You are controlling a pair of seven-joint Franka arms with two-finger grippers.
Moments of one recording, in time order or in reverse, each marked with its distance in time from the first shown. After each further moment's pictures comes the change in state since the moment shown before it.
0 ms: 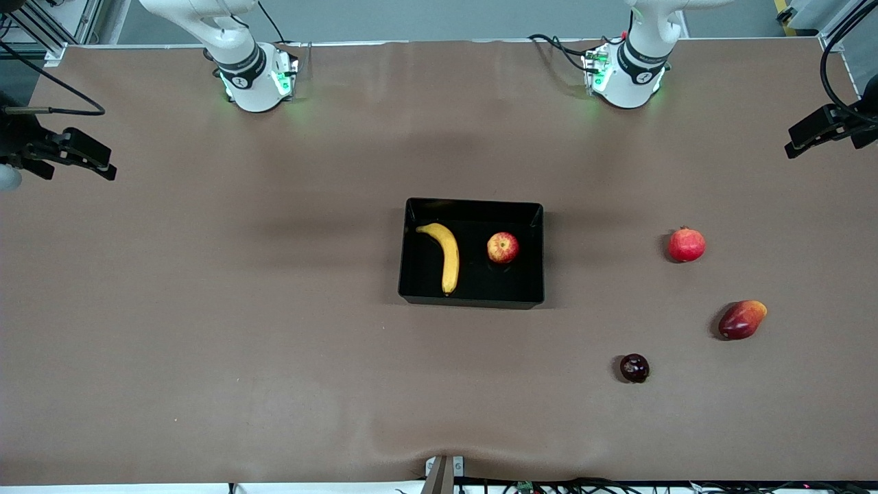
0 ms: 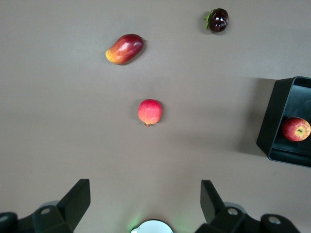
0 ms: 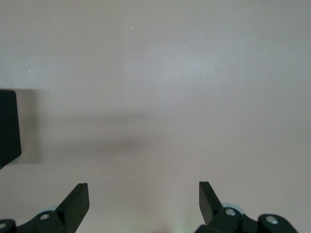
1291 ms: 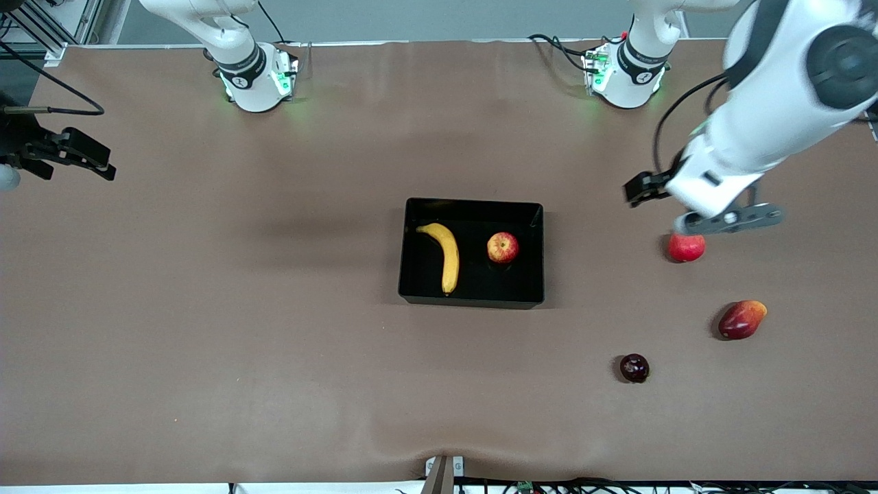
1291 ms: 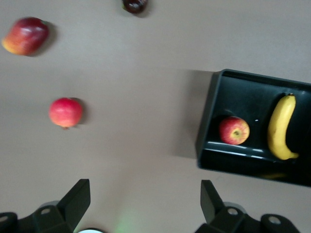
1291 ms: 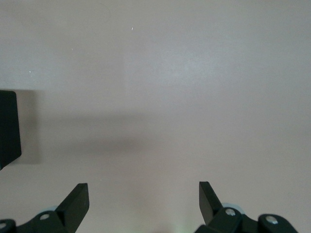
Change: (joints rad) left arm -0.159 0.228 -0.204 -0.003 -0.048 0.161 -0.378; right arm 0.000 0.000 0.000 0.002 0.000 0.001 0.000
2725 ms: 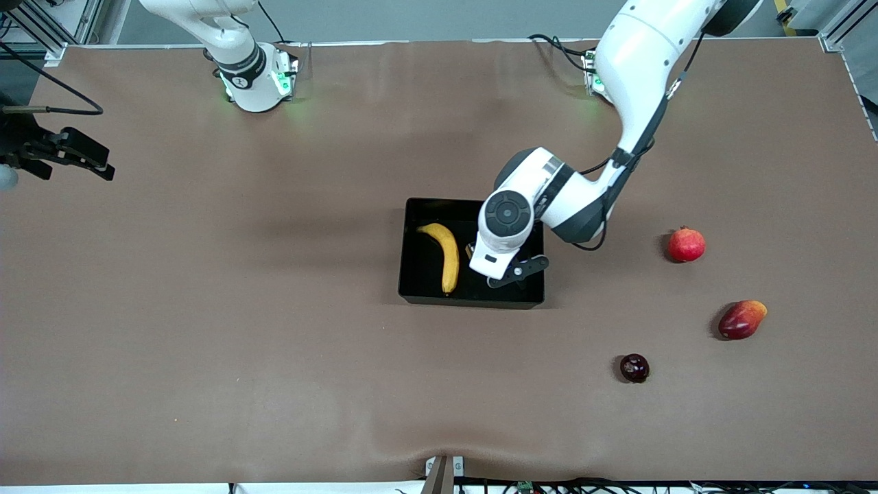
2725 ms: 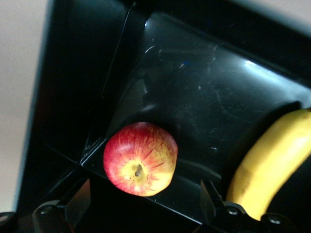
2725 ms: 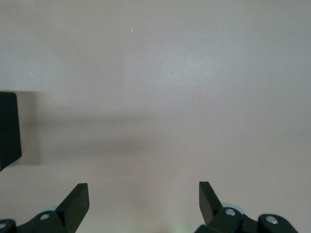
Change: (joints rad) left arm -0.303 0.507 -0.041 -0.007 0.103 0.383 -0.611; right arm -0.001 0.000 -0.002 0.005 0.000 0.002 0.000
